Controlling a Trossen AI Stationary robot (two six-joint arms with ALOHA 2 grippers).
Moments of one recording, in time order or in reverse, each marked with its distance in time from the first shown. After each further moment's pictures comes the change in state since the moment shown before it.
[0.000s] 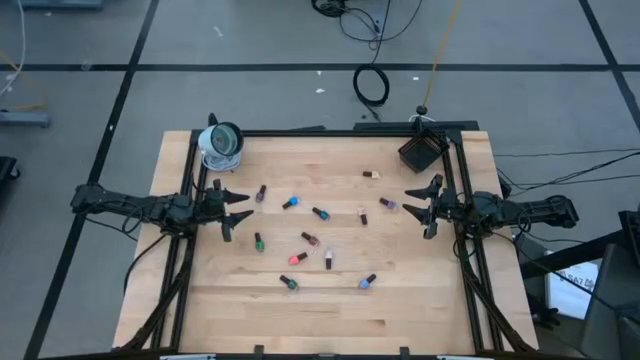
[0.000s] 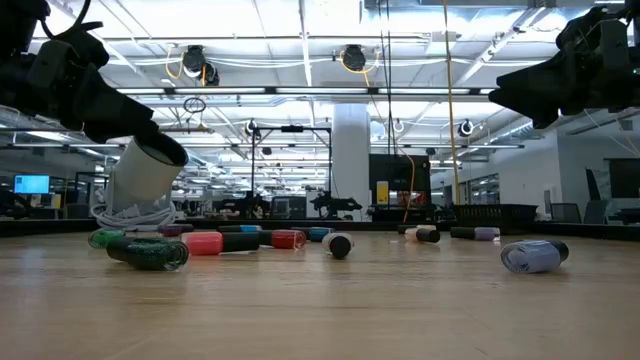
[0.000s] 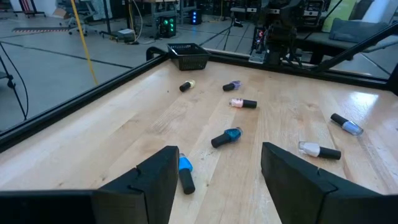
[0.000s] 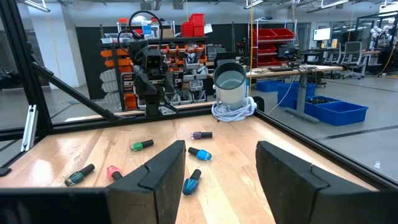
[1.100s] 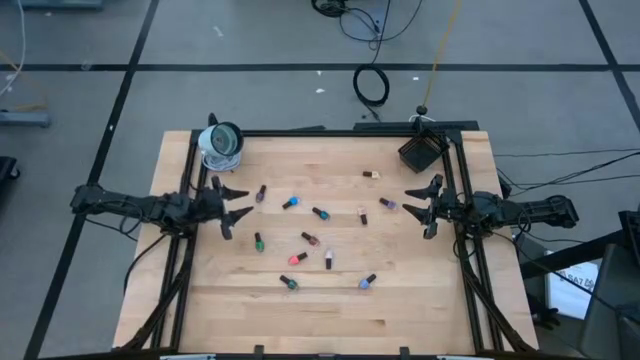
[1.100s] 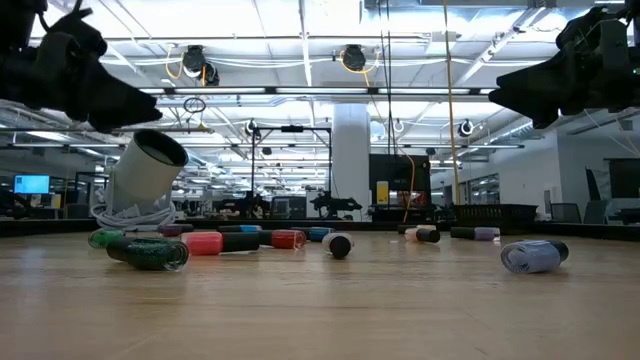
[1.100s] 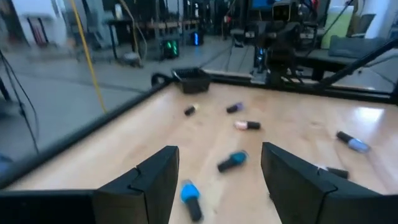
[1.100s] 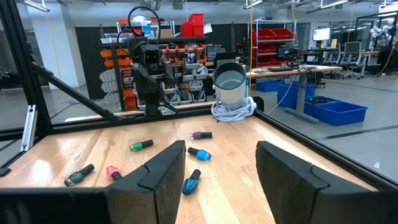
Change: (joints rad) left arm 0.007 0.000 0.000 0.069 0.004 0.073; right arm 0.000 0.000 0.000 0.000 0.002 0.000
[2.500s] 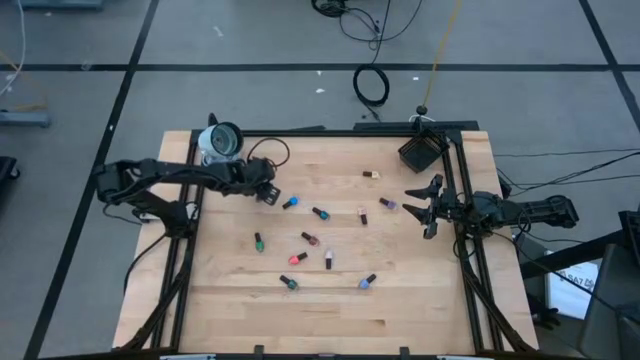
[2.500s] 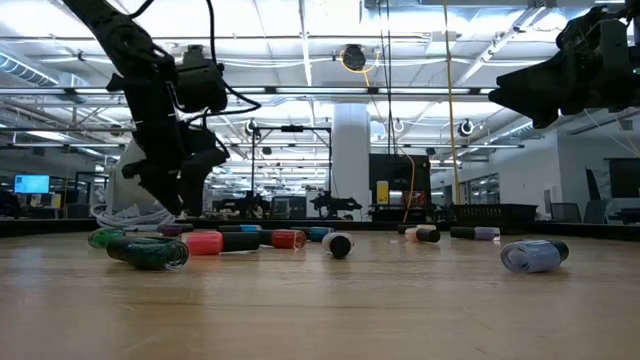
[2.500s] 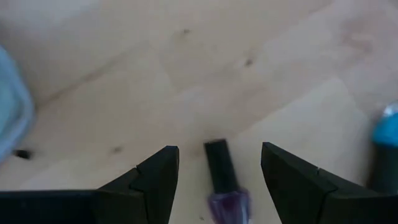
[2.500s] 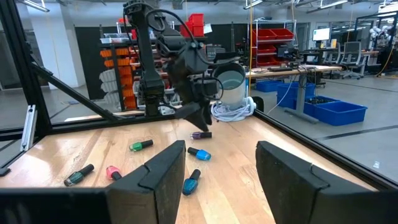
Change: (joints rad) left arm 0.561 1.240 0.600 -0.399 0.204 -0.498; right arm 0.000 0.000 0.000 0.000 0.001 0.000
